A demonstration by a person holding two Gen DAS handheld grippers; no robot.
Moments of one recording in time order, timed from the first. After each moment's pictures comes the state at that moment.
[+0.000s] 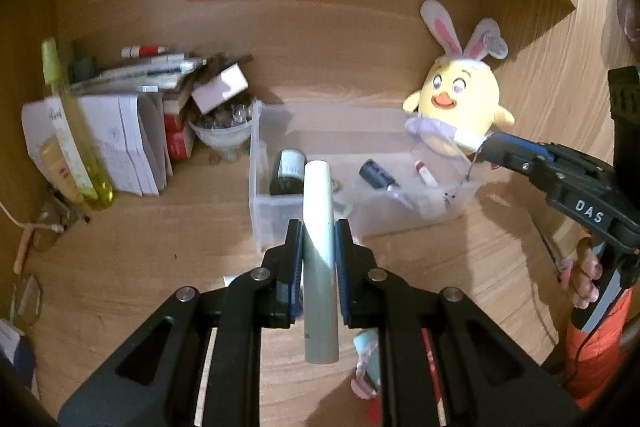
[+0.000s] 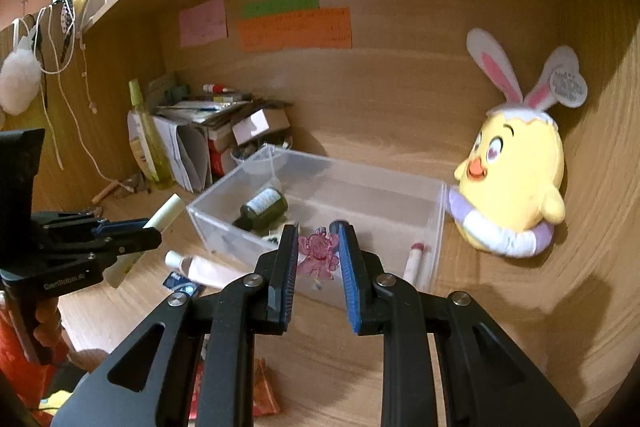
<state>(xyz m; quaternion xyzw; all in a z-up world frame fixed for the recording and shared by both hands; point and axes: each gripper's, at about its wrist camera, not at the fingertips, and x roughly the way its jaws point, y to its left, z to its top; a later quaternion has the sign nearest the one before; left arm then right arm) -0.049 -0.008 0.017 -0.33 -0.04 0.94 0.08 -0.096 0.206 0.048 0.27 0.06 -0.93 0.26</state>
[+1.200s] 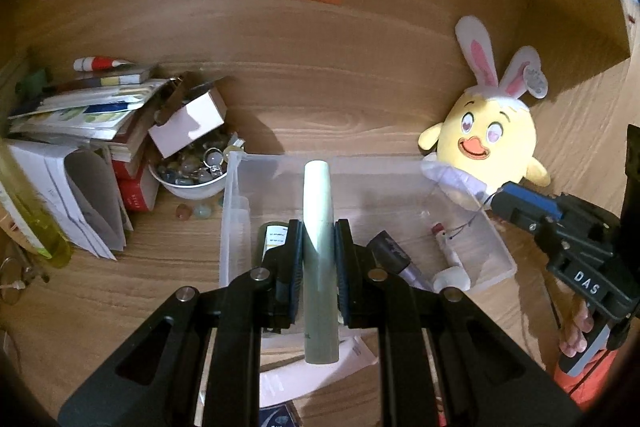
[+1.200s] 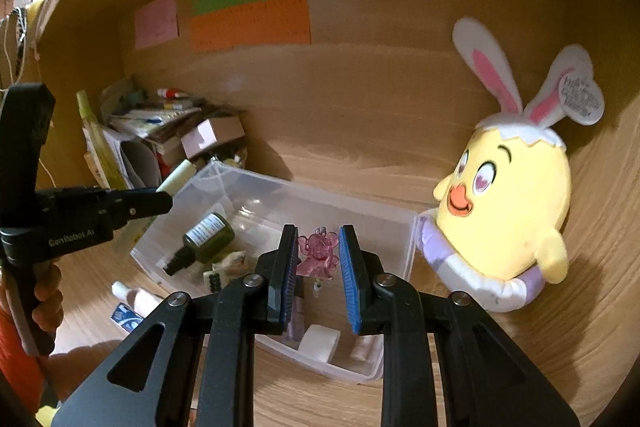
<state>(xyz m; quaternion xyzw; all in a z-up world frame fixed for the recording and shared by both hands) -0.162 -0.002 0.016 -0.35 -0.07 0.93 0.08 -0.172 0.210 0.044 0.29 0.06 -0.93 0.23</state>
